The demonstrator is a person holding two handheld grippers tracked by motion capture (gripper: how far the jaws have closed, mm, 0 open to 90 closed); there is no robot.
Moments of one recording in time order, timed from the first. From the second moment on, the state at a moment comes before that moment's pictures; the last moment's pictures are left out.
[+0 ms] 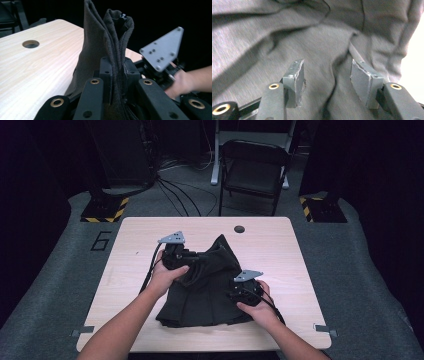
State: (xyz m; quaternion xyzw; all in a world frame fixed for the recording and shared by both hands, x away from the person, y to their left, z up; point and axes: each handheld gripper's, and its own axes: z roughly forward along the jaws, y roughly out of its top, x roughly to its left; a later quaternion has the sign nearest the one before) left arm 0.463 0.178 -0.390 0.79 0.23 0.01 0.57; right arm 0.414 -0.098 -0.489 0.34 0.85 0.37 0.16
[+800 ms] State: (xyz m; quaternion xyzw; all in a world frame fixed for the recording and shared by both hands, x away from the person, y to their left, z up) left arm 0.416 0.173 -0.445 0.81 0.21 -0.04 0.55; right arm 0.413 -0.124 -0.503 0.37 0.84 0.37 0.12
